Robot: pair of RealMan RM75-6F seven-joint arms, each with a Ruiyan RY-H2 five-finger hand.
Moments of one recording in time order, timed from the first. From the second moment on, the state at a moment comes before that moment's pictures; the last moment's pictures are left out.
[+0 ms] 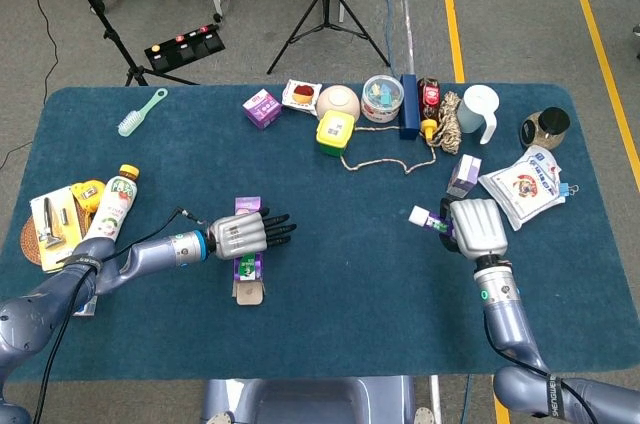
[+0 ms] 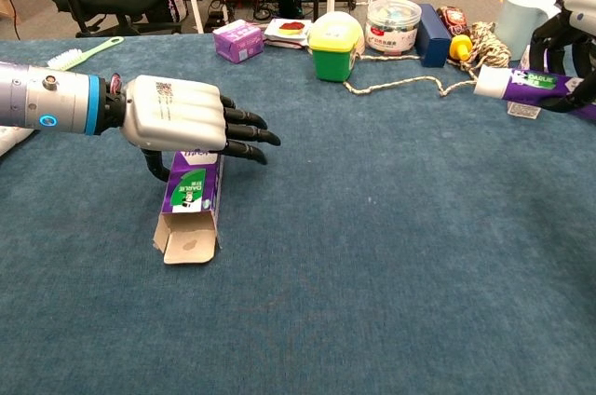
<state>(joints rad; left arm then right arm) -1.06 -1.64 0.23 -0.74 2.05 0.98 -0.11 0.58 -1.37 0.19 -1.70 -0.97 1.23 -0.61</state>
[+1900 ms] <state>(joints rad) -1.13 -1.35 -0.10 -1.52 0.95 0.70 0.65 0.80 -1.53 0.28 -2.06 -0.82 1.38 -1.13</state>
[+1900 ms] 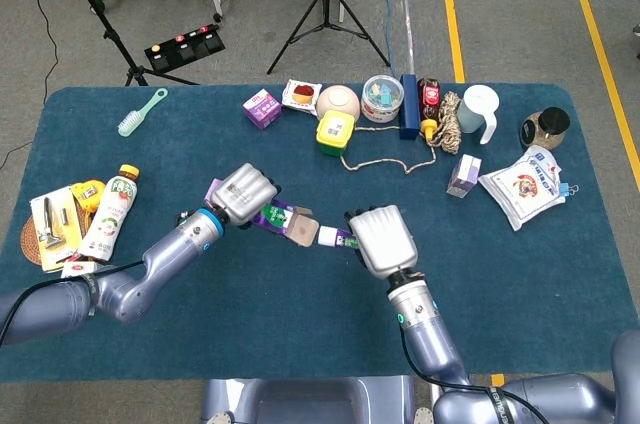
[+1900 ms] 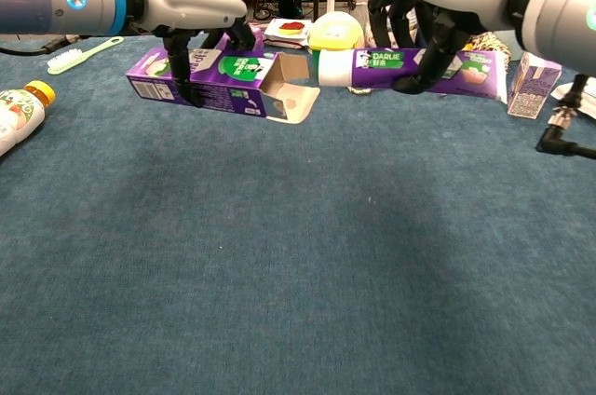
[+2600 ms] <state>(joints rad) -1.27 -1.43 -0.09 -1.52 0.79 0.73 0.77 0.88 -1.58 0.28 -2.00 -0.74 1.41 -1.14</state>
